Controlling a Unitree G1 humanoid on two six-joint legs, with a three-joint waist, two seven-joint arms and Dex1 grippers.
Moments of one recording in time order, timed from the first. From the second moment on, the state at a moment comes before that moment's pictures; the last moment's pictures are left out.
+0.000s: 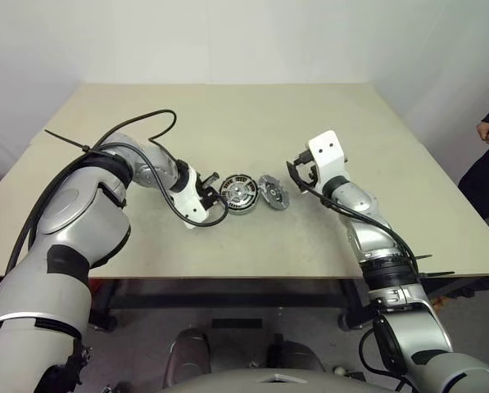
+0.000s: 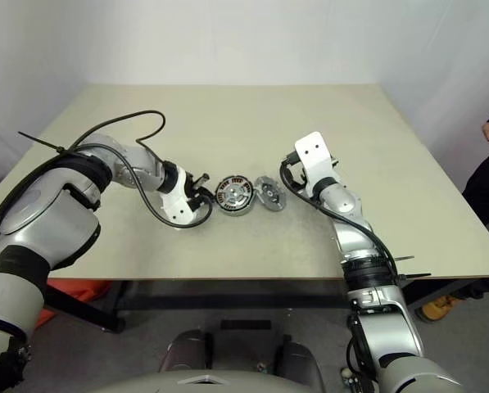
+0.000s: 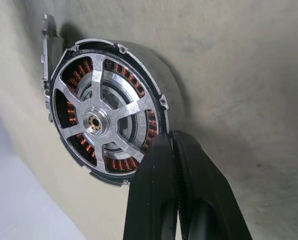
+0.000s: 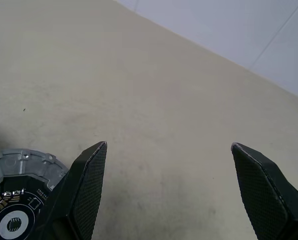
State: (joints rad) left arm -1.32 0.49 -0.90 1.33 1.09 -1.23 -0.13; right arm -0.53 -0.32 0.05 0.25 -0.07 0.21 0.28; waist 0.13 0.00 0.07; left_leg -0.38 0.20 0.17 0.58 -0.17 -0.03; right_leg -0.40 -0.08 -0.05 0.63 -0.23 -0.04
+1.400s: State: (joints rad) left arm -0.58 0.32 0.06 0.26 -0.34 0.26 -0.82; right arm -0.39 -0.21 -0.33 -0.17 0.65 1.02 0.32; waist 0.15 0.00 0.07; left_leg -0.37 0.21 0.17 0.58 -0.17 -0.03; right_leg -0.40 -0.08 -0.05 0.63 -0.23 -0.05
